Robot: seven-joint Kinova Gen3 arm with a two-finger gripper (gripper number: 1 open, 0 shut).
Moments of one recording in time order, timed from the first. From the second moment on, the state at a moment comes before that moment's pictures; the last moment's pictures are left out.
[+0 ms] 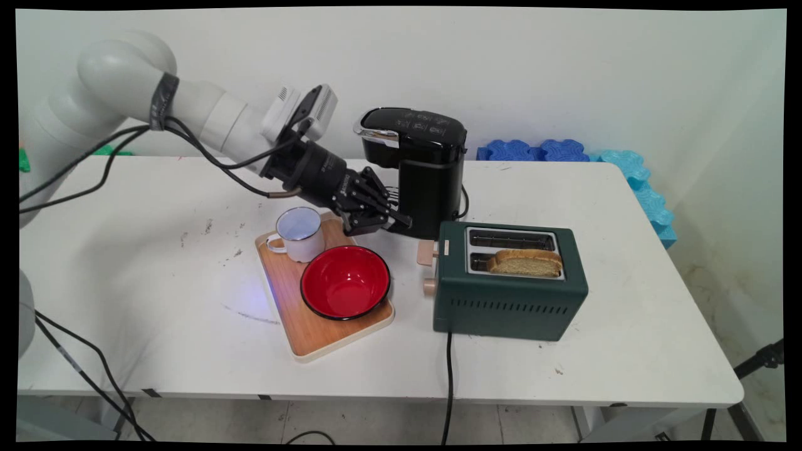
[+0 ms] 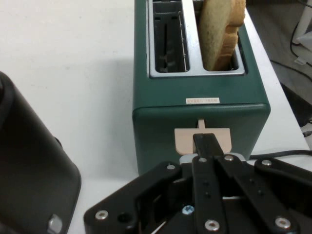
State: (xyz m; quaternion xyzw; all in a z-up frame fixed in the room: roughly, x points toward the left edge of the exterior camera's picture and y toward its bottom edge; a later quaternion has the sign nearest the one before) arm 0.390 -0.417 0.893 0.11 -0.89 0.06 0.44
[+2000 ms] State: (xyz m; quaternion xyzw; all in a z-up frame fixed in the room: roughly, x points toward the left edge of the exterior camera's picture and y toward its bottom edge) arm 0.371 -0.421 0.824 0.11 -0.87 0.05 0.47
